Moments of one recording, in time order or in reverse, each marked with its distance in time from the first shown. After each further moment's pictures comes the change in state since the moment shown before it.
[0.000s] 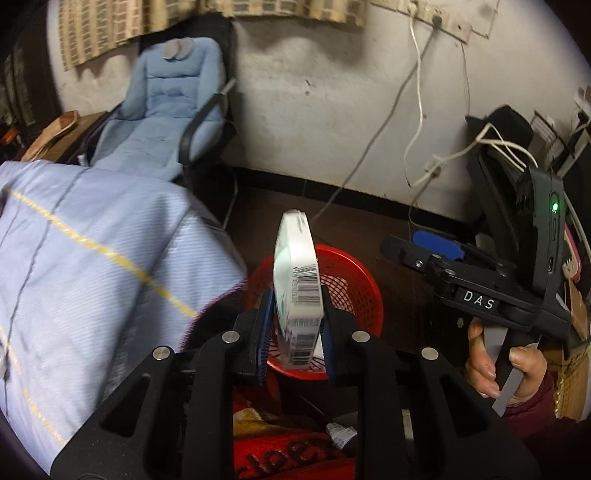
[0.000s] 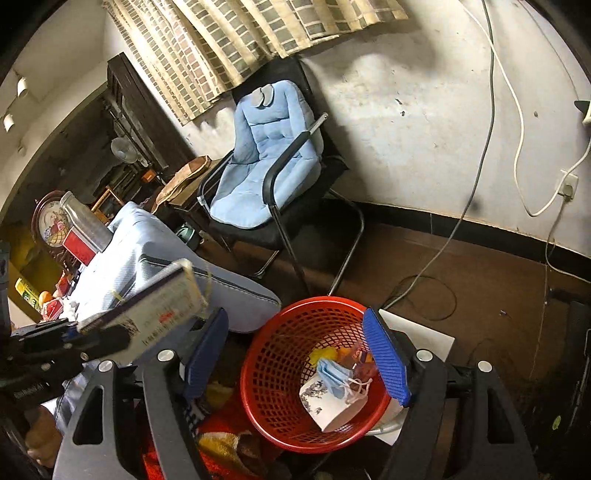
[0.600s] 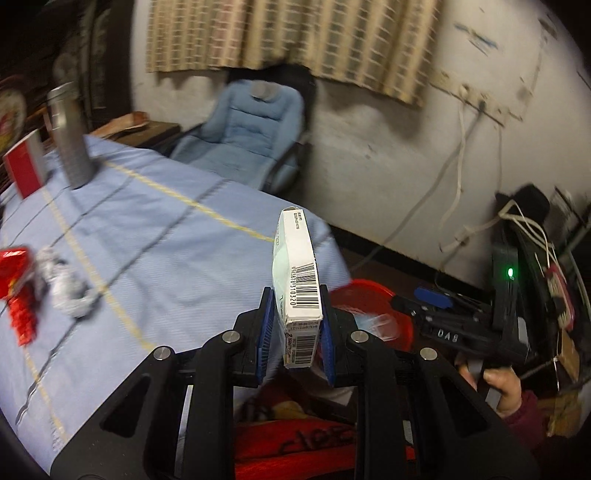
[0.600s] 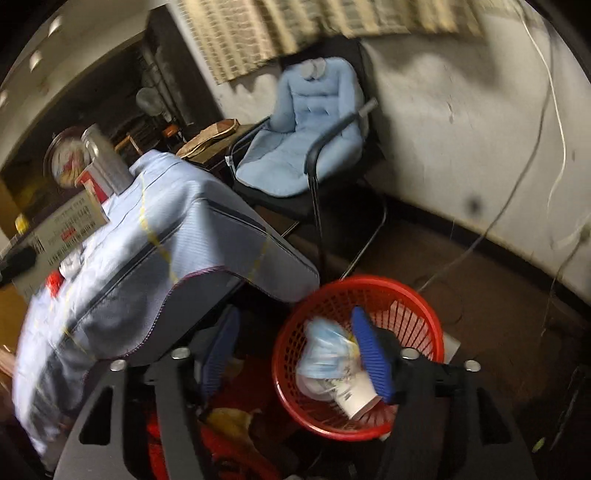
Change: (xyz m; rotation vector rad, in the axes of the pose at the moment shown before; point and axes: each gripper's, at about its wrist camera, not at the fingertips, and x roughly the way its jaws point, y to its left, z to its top) left arm -0.112 0.072 -0.047 -0.192 -0.214 0.113; right arm 0.010 0.066 -0.019 -0.133 0.093 0.043
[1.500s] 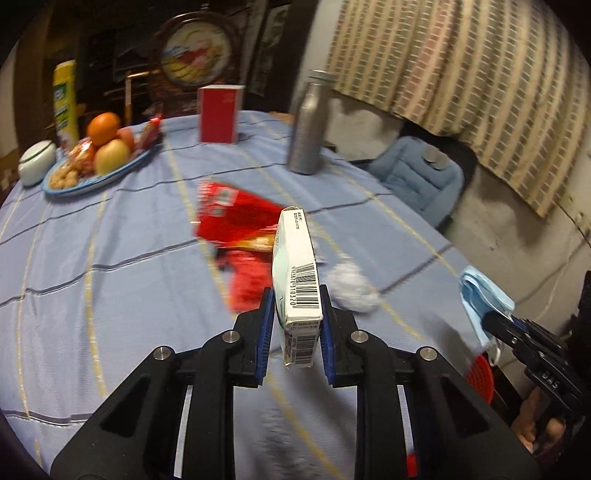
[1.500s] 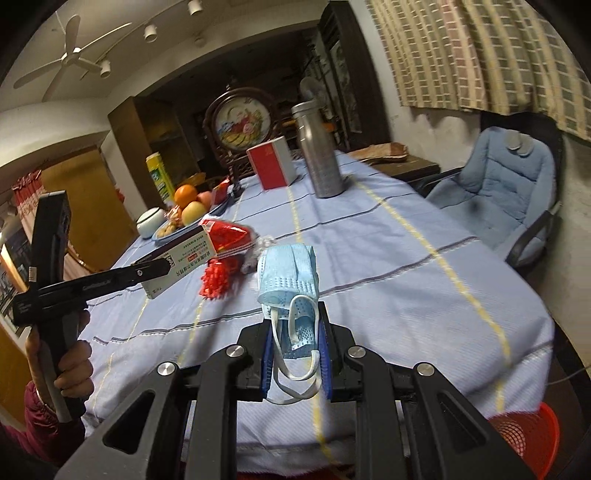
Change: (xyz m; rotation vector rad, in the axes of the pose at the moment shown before) left arm -0.122 0.217 -0.060 -0.432 -0.161 0.345; right arm -0.002 0.258 0.023 -0.446 -0.055 0.381
